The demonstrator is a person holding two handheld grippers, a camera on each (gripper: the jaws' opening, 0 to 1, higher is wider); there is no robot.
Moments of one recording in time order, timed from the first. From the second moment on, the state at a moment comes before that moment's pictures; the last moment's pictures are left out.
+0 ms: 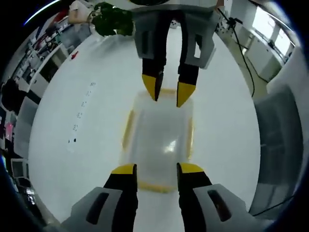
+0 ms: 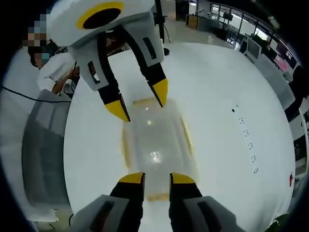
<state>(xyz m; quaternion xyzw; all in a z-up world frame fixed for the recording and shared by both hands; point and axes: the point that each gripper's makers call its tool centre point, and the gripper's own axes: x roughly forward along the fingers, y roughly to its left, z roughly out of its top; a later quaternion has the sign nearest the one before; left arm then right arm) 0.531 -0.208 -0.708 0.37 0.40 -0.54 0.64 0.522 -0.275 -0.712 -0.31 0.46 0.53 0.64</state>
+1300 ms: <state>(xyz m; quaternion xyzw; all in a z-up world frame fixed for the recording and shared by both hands) 0.520 -0.241 -0.716 0.33 0.38 -0.56 0.66 0.544 -0.243 -0.713 -0.30 0.41 0.56 0.66</state>
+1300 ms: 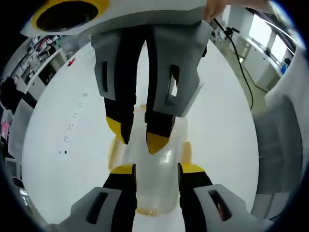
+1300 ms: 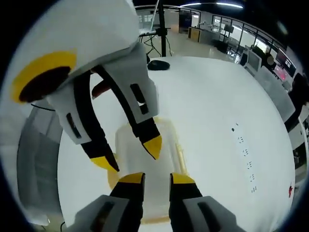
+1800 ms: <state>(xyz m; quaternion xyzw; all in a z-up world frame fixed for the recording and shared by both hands) 0.514 -0.242 -0.716 0.32 0.38 -0.55 0.67 0.560 -0.245 -0.718 -0.31 0.40 0.55 0.66</state>
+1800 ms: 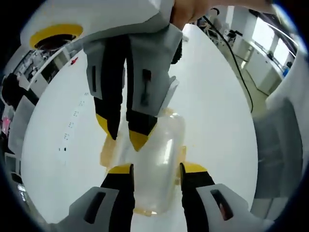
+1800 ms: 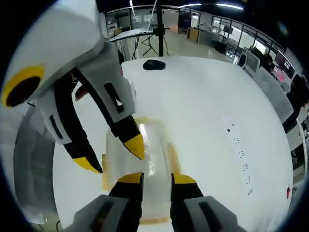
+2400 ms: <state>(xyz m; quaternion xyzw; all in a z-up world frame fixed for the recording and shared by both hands) 0.502 -0.242 -0.728 0.34 0.37 -0.55 0.67 0.564 -0.241 -0.729 -0.28 0.42 0.56 0.66</state>
